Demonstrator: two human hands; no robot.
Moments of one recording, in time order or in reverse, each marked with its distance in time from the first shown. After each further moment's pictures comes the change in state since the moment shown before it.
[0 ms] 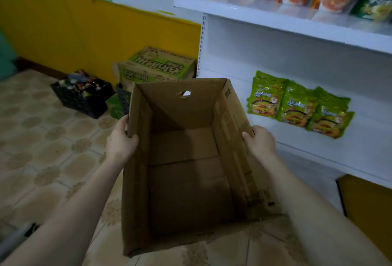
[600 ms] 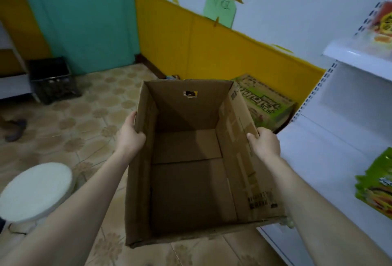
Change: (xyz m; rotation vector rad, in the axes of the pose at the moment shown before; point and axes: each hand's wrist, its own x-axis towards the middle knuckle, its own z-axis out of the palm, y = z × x) left_hand 0.090 -0.126 -0.152 -0.198 0.374 -0.297; right_hand 0.072 -0.269 0.127 0.040 -0.186 -0.405
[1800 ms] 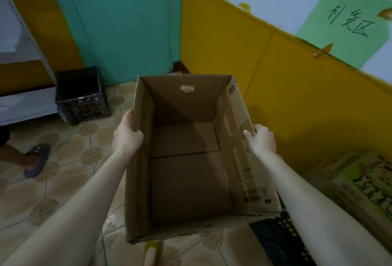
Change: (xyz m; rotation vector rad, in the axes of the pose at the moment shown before) left_hand 0.621 -0.045 -0.084 0.070 0.235 -0.149; right_hand 0.457 -0.416 0.297 0.070 -0.081 -0.098
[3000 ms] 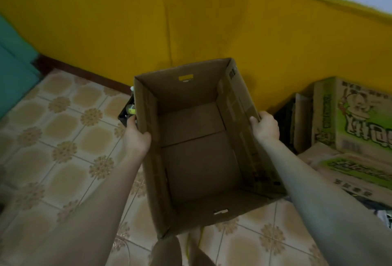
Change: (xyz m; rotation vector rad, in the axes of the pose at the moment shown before) left_hand 0.259 0.122 0.319 0.145 -0.699 0.183; right_hand 0.224 0.090 0.069 0.006 0.269 0.787
